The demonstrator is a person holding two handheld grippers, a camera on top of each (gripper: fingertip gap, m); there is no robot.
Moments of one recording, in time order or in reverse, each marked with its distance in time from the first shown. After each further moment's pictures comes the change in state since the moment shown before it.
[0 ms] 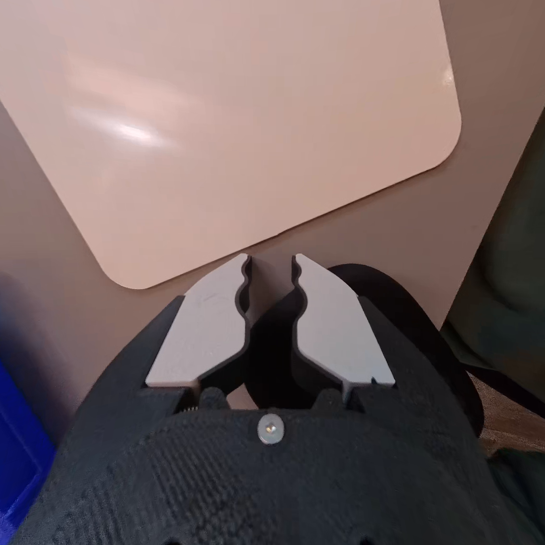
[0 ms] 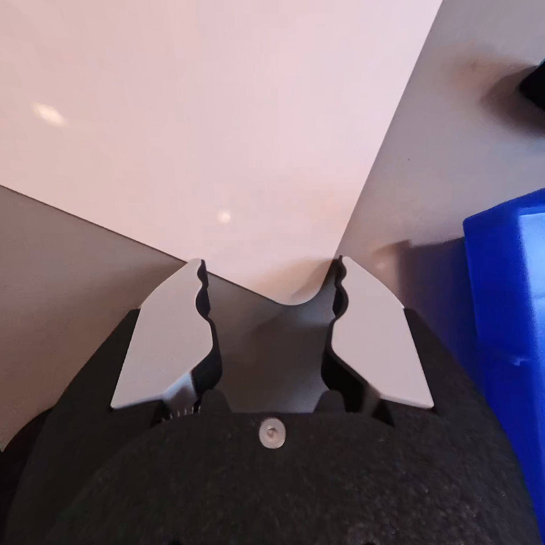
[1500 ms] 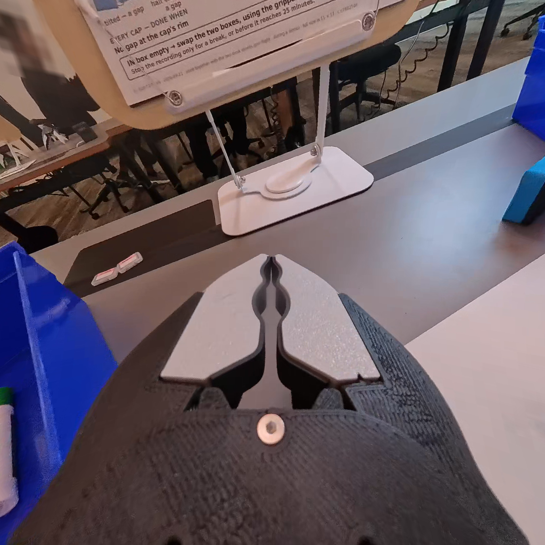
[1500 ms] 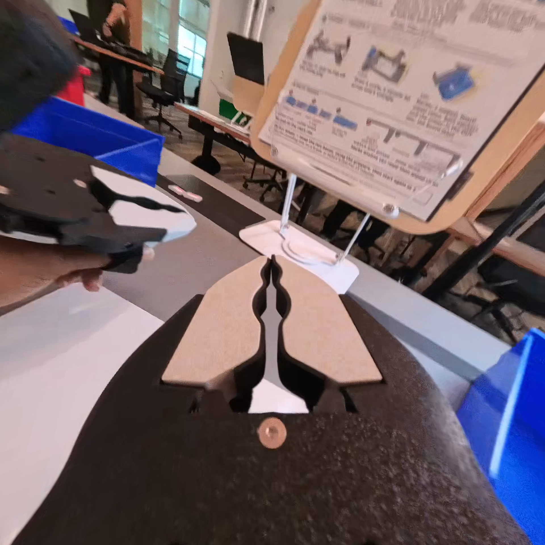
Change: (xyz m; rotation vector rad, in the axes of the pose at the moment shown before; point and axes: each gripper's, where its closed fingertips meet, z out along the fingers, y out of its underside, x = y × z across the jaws) left arm -0.241 -0.151 -0.052 0.734 -0.966 -0.497; right arm 0.033 -0.216 -0.024 0.838 0.630 -0.076
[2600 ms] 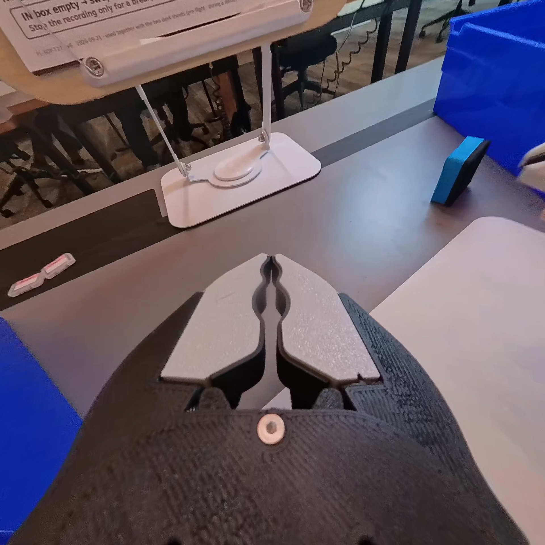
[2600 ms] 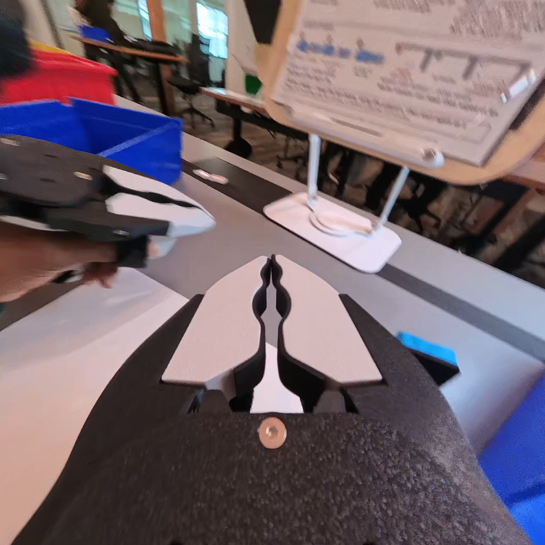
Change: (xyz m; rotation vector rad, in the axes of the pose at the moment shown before) left arm 0.029 0.008 -0.002 -0.043 0.196 -0.029; right arm -0.007 0.016 -0.006 -0.046 -0.140 0.133
